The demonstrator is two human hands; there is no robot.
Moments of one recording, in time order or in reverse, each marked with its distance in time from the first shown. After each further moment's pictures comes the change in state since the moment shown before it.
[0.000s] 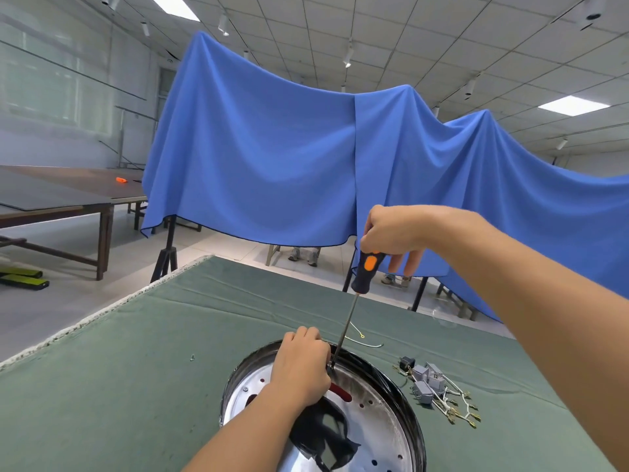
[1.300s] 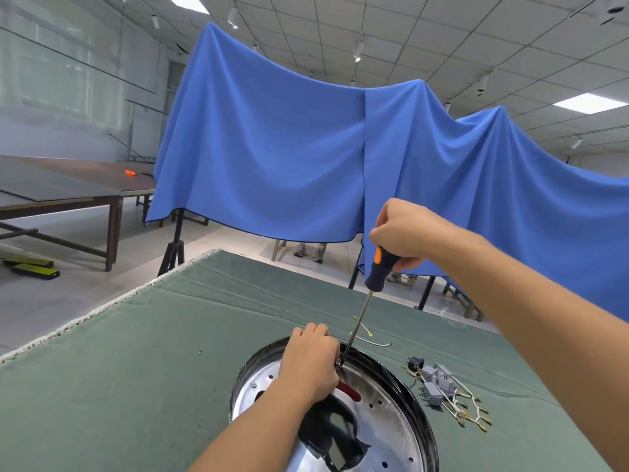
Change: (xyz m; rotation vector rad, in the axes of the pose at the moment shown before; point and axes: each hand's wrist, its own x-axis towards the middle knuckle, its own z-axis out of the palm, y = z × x) left_hand 0.001 0.000 -0.004 0.002 -0.009 -0.005; right_hand 0.013 0.000 0.017 0.187 0.242 0.009
